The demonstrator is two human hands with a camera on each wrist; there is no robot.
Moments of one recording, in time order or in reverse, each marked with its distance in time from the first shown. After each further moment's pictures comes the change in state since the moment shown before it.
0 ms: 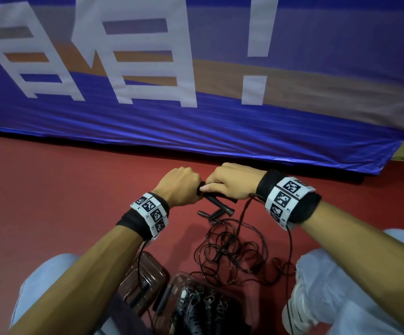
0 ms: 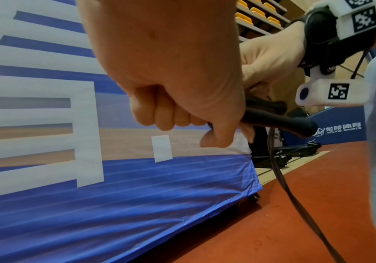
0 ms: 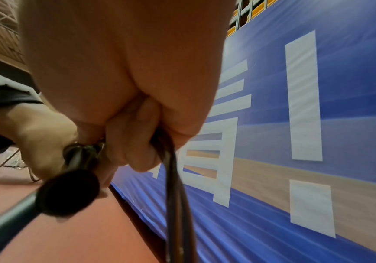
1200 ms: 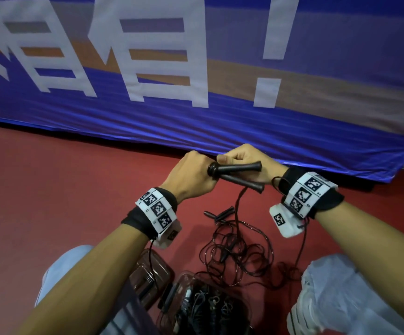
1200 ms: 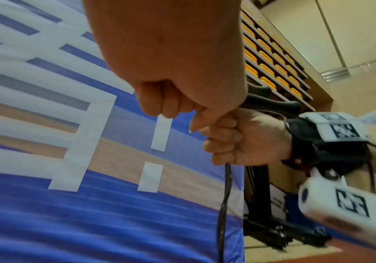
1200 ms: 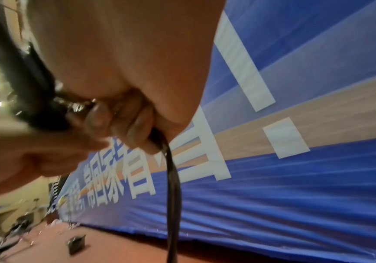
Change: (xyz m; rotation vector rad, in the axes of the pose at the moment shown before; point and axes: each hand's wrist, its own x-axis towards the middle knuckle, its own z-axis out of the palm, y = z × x) left_hand -0.023 -0.005 -0.040 -0.516 0.341 -0.087; right_hand 0.000 -0.007 -0.023 0.701 0.263 -0.040
